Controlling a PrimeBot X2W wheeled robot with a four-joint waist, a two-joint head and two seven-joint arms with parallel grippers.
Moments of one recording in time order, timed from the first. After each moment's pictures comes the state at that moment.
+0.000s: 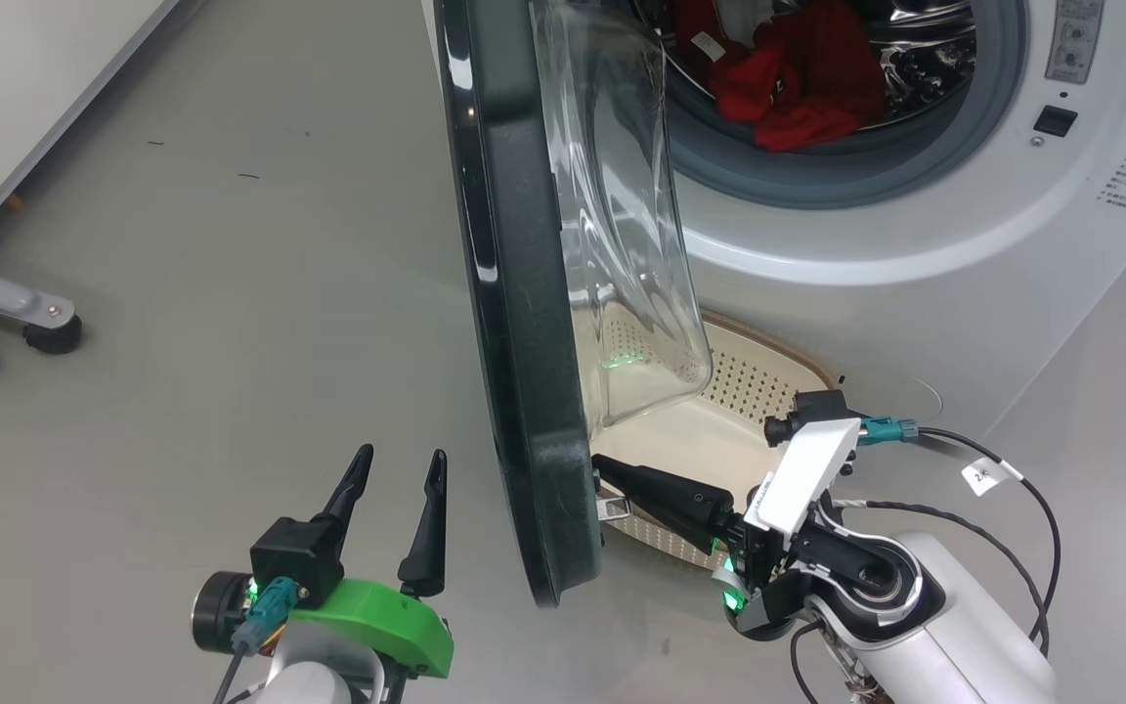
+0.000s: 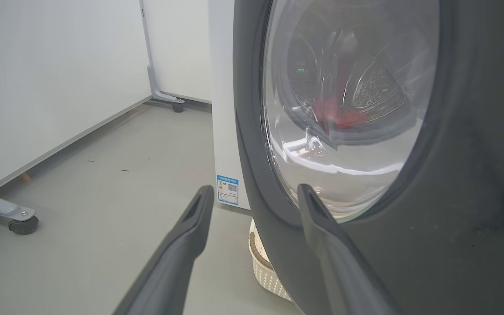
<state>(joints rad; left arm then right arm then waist) -0.16 0.04 -0.44 0.31 -0.48 0.10 -0.25 -0.30 -0.06 0.50 0.27 1.79 0.12 0.59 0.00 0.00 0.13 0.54</state>
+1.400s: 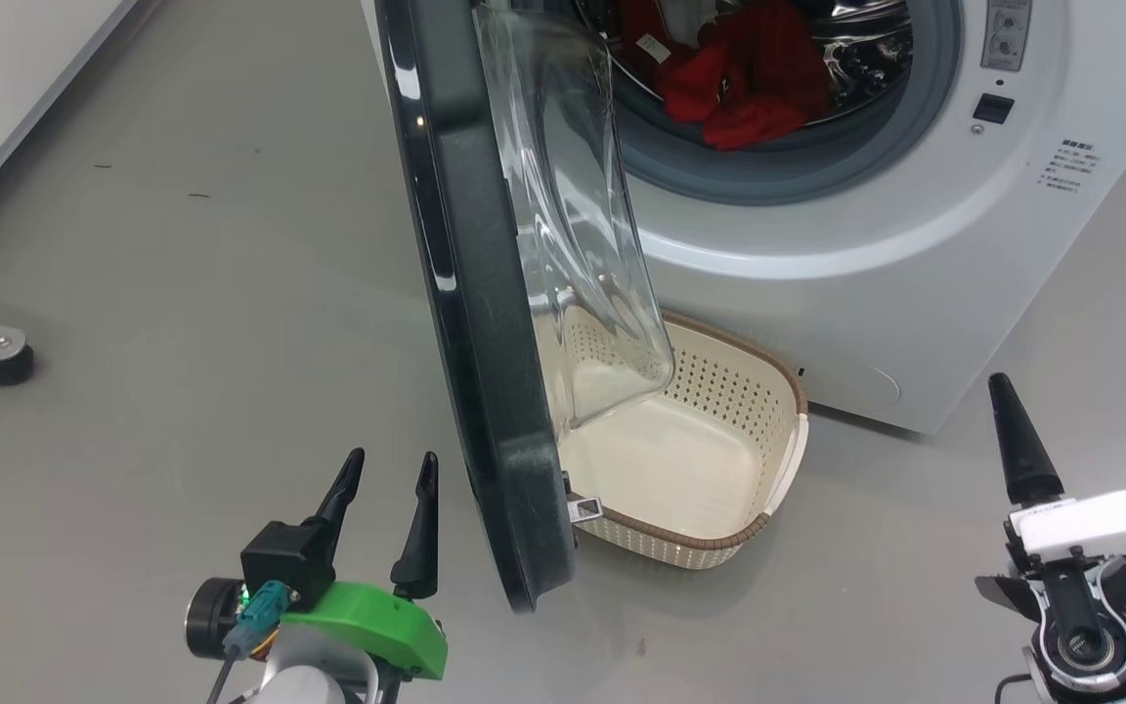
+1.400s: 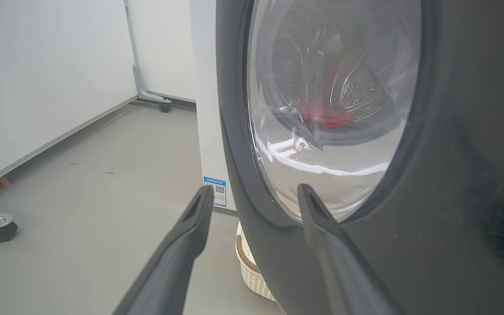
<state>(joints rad) -0.15 0.04 -0.42 0.30 -0.48 0.10 -0.25 -0.07 -0.18 0.10 0.15 1.38 0.12 -0.03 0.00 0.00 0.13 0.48</state>
